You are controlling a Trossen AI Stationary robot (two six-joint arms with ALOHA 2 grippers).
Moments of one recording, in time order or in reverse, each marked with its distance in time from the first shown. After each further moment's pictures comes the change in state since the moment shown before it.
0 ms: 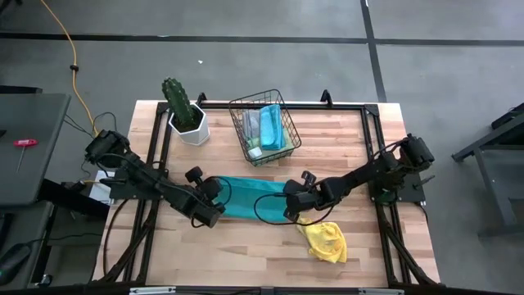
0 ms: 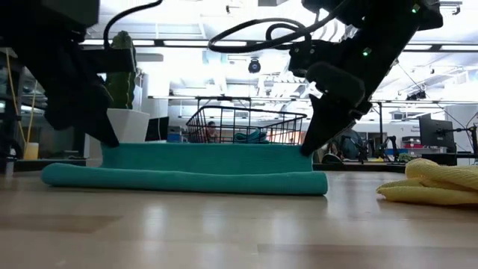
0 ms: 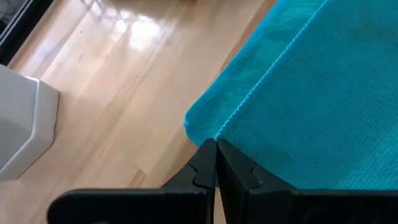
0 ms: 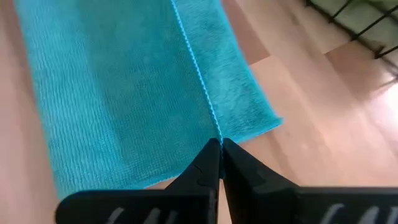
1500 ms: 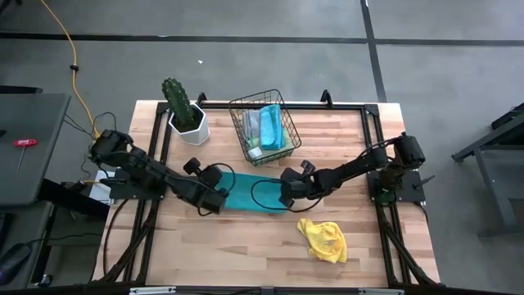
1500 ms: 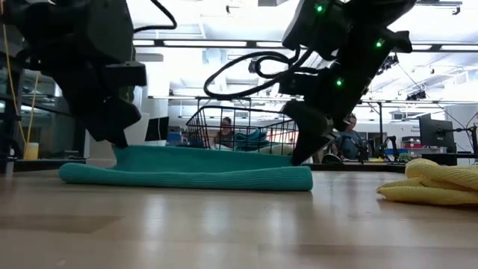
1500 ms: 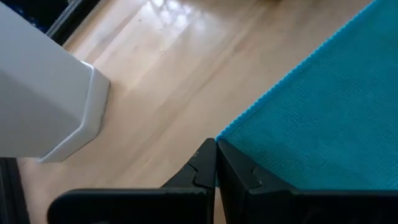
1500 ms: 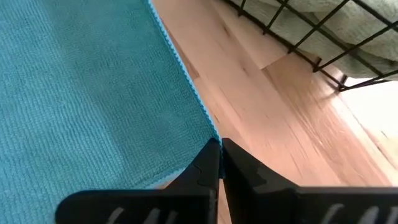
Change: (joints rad) left arm 0.150 0.035 0.001 -0.075 -0.052 -0.086; right arm -0.122 0.064 0.001 -0.002 0.077 -0.035
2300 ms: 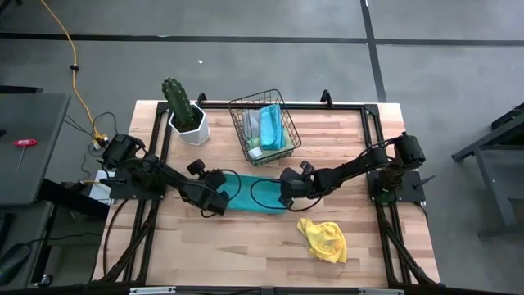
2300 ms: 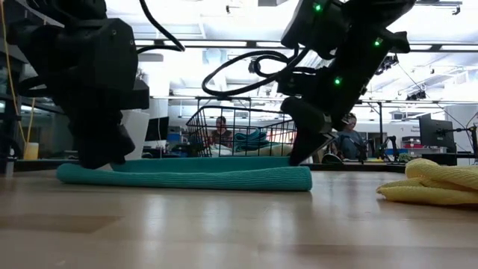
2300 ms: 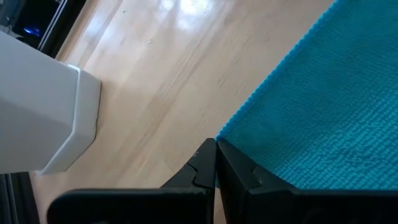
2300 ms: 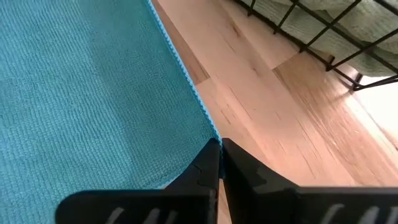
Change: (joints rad) left arm 0.012 0.128 -0.001 0.054 0.001 0.108; right arm 0.000 -0.003 -0.002 0.029 -0.038 0.008
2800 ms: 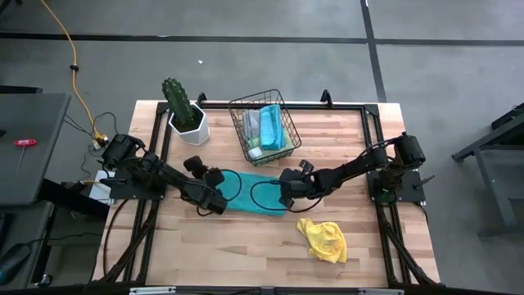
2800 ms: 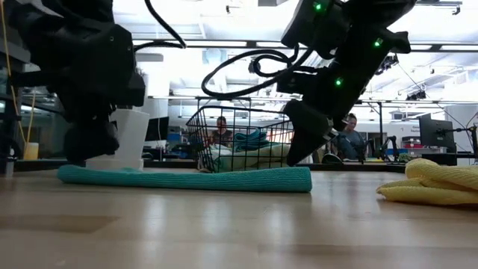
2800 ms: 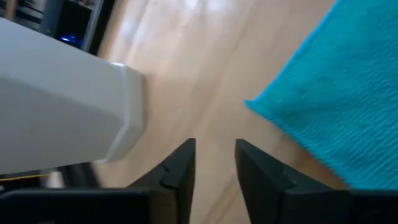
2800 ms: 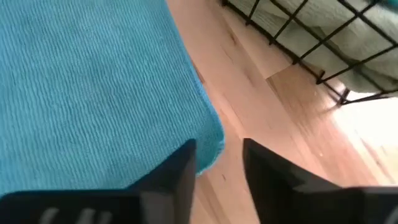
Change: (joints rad) left arm 0.000 -0.001 0.049 -0.219 -0.010 0.032; right arm 0.000 0.000 -0.002 0.016 0.035 -0.070
